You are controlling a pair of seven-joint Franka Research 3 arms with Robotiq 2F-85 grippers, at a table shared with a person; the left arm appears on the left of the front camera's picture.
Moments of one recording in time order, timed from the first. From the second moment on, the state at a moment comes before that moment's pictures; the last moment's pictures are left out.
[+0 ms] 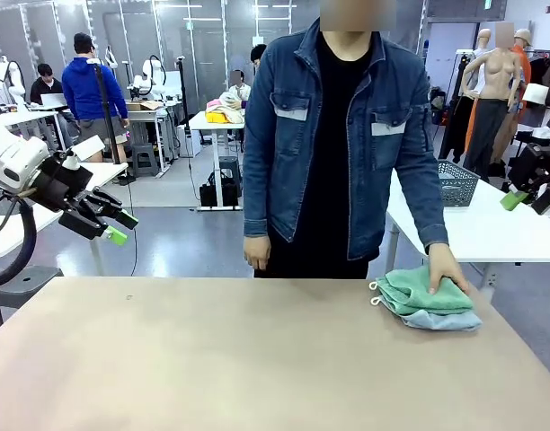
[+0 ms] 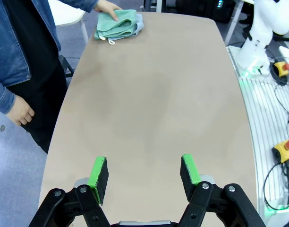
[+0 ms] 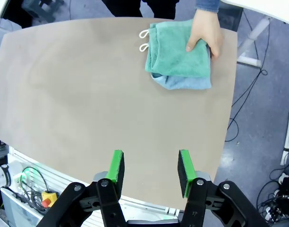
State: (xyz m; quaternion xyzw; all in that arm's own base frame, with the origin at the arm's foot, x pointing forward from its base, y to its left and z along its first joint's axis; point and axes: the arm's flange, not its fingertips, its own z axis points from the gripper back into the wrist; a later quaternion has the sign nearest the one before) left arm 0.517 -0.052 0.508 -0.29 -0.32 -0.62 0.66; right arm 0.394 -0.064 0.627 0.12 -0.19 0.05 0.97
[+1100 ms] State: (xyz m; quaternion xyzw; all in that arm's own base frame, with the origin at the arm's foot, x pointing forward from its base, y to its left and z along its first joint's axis) left arm 0.517 -0.052 0.508 -0.29 -0.32 -0.62 0.66; right arm 0.394 -0.064 0.627 0.12 -0.19 0.05 0.97
